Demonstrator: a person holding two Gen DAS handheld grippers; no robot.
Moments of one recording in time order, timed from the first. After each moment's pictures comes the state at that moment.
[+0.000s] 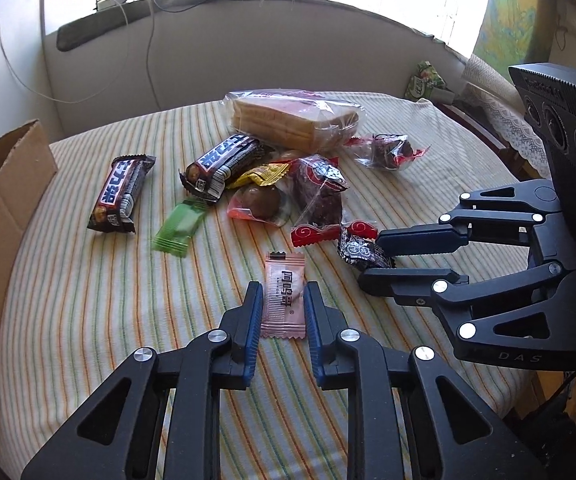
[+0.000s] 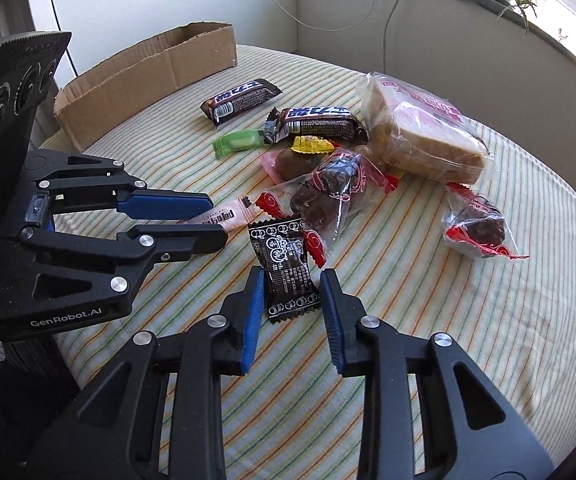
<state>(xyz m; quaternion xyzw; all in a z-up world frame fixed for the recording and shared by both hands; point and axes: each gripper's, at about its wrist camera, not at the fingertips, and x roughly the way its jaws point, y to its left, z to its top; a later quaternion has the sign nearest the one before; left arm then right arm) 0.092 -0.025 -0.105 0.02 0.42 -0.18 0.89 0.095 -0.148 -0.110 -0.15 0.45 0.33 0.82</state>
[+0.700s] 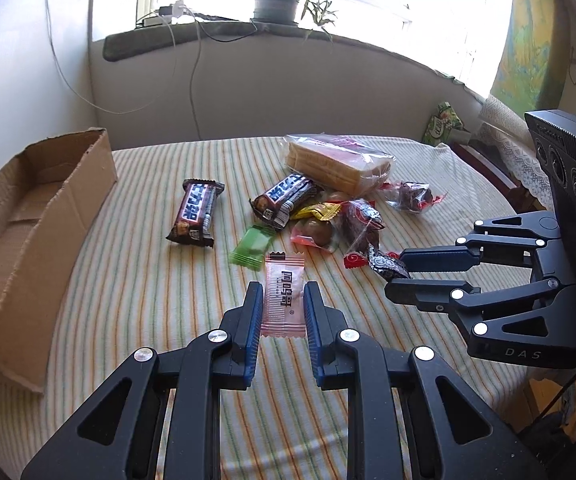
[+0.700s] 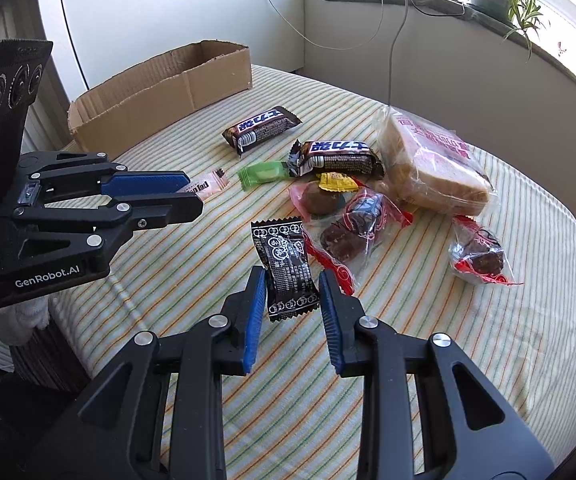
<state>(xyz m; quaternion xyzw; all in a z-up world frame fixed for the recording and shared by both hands) 0.075 0.023 -0.075 -0.02 0.38 -0.14 0.92 0.088 -0.126 -0.088 -0.15 0.43 0.33 0.83</state>
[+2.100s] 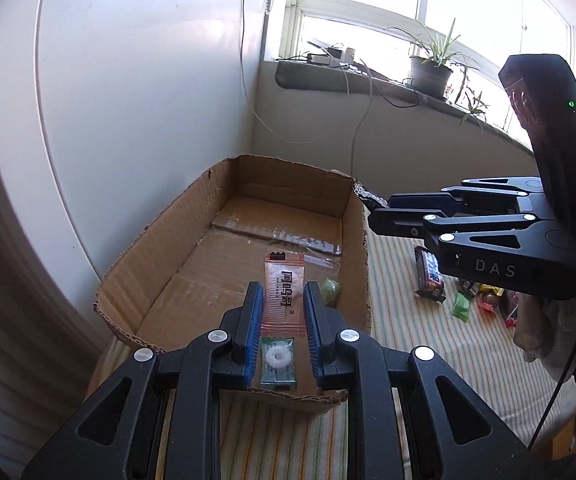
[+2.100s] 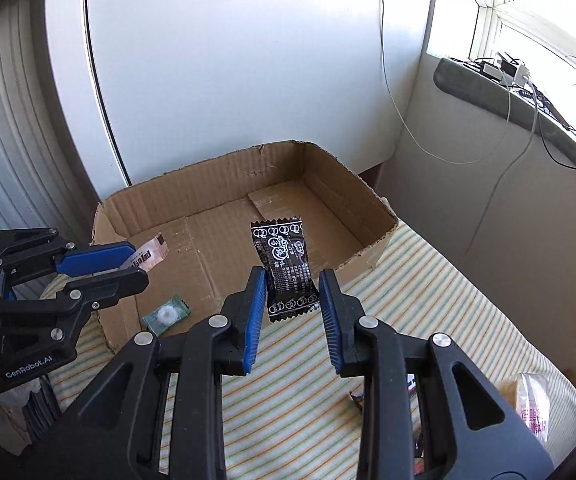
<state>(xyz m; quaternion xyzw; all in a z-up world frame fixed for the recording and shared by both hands) 0.055 0.202 -0.046 -0.08 0.32 0.05 0.94 0.152 0.099 -0.032 -0.20 0.34 0.43 0.81</state>
